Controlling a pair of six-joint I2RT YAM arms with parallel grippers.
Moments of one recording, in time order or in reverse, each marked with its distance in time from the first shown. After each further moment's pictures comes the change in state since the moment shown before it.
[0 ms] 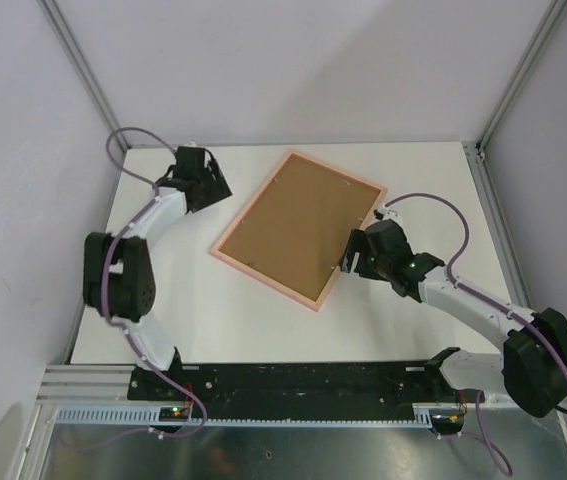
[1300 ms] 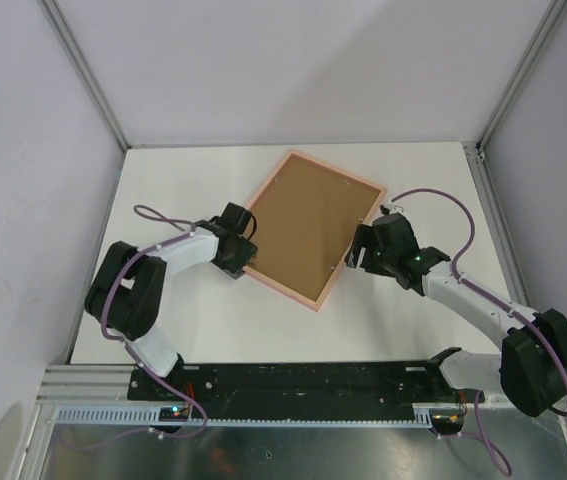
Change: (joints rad) left arm -0.290 -0.148 -0.393 -0.159 -0.142 -0.921; right arm -0.085 0.008 0.034 -0.046 -0.040 -0.039
